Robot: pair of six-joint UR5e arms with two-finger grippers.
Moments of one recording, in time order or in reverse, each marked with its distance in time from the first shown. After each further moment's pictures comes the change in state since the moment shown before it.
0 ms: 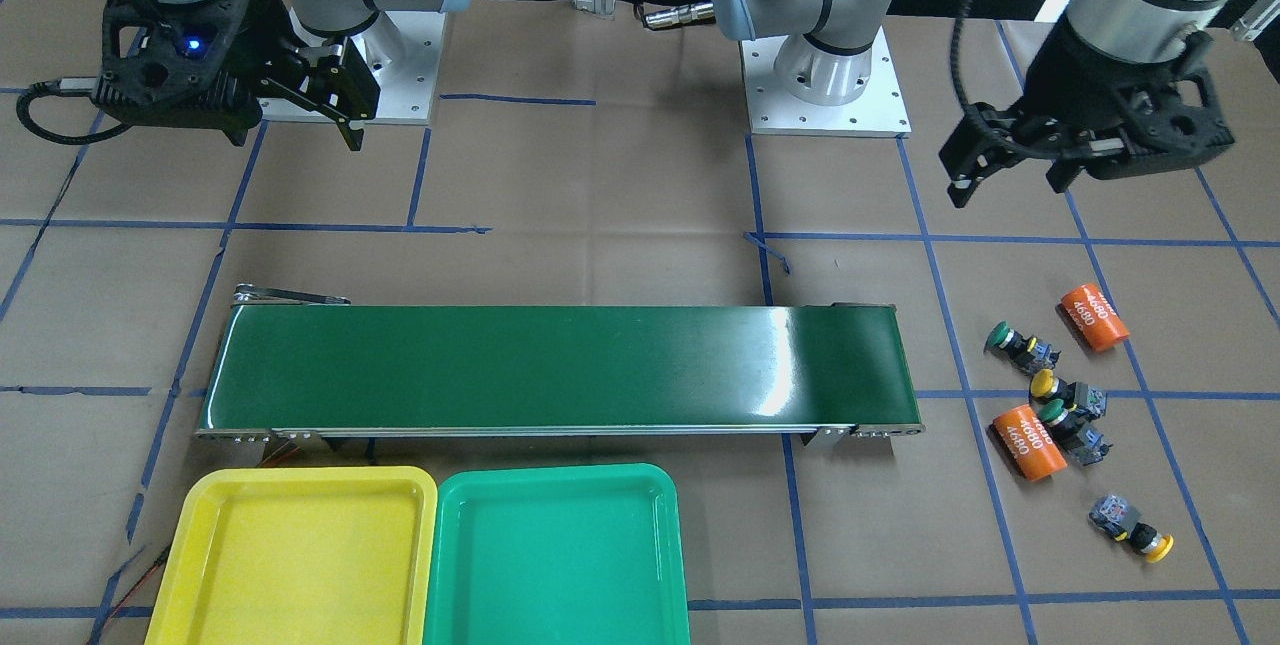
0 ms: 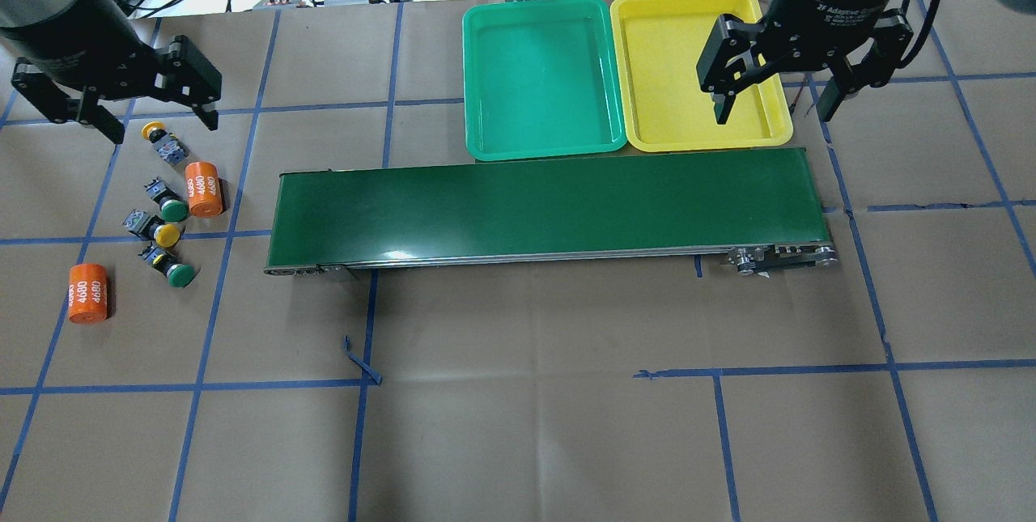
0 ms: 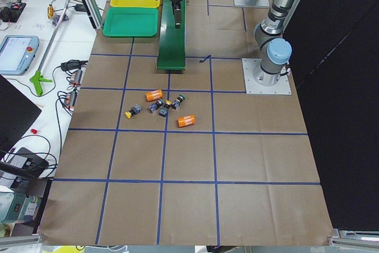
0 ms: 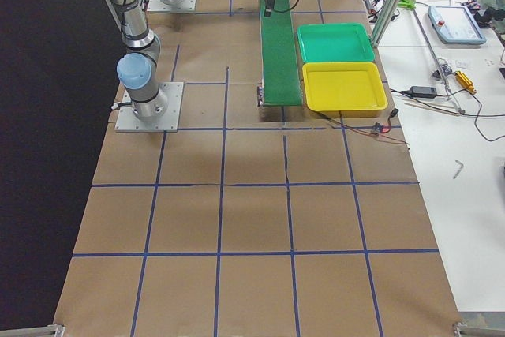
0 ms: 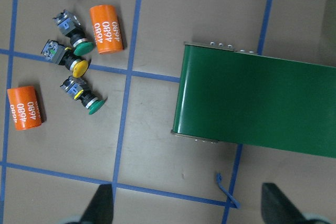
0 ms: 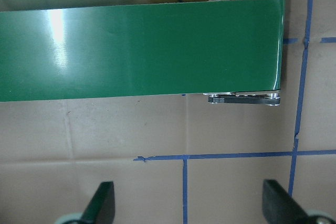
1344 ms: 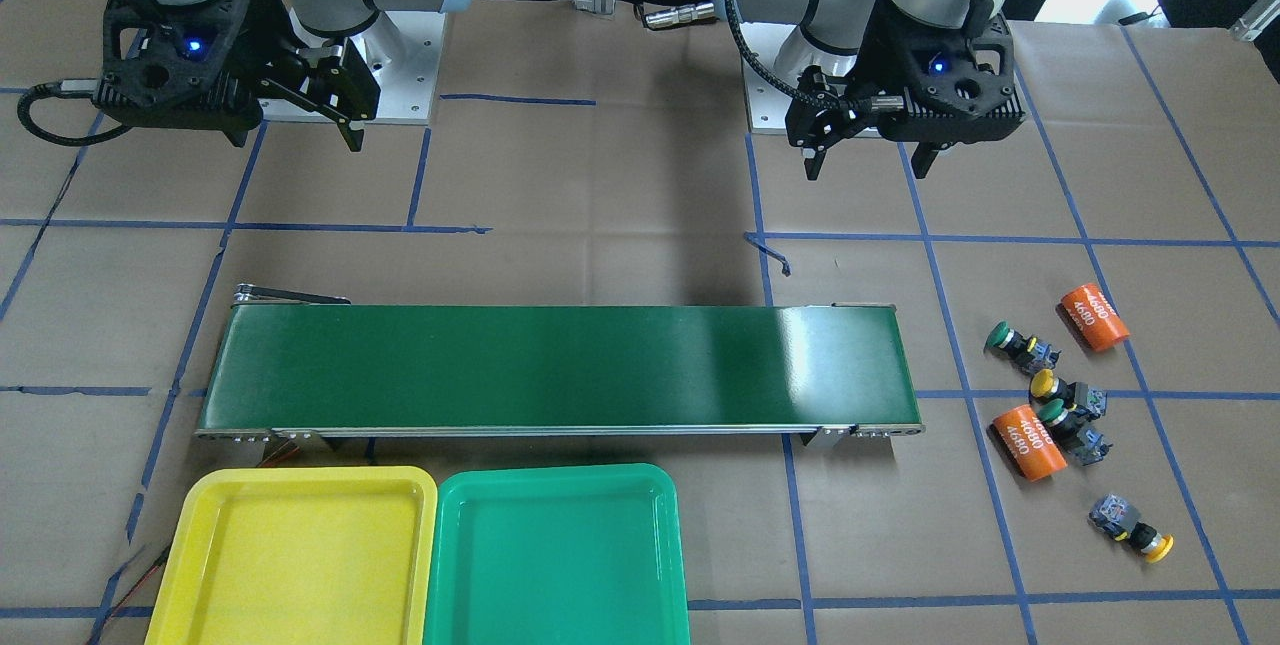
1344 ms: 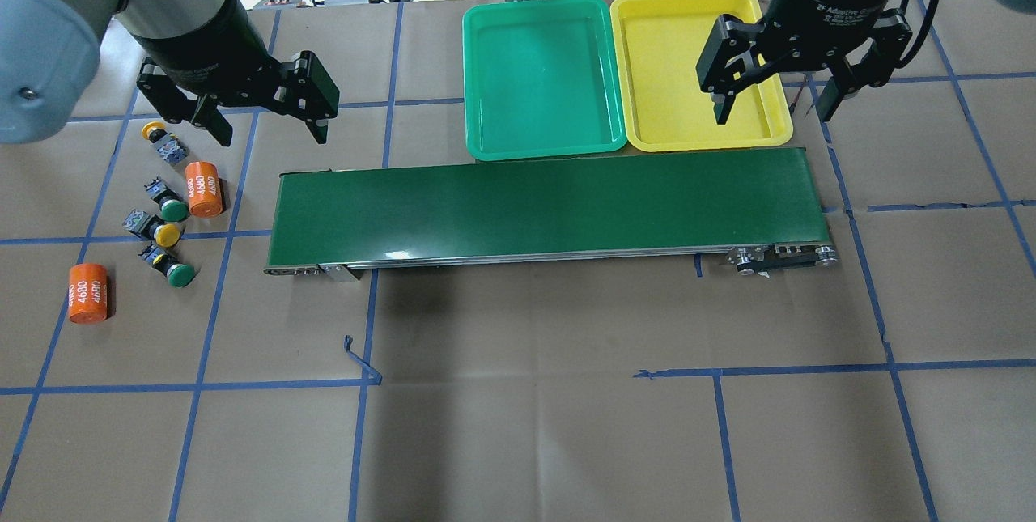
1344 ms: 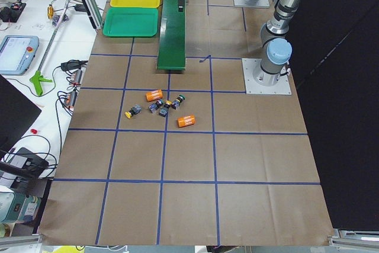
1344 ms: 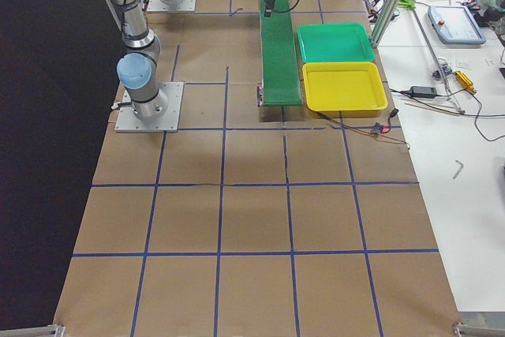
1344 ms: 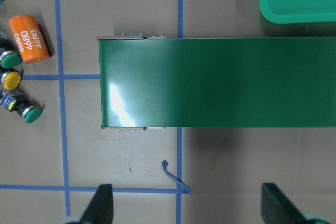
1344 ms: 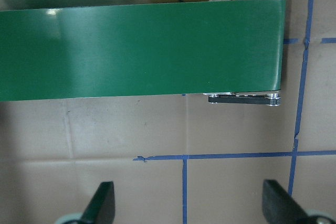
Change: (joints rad) left arm -0.290 0.011 0.013 0.005 -0.001 -0.116; right arm 0.000 0.002 0.000 0.000 0.000 -0.004
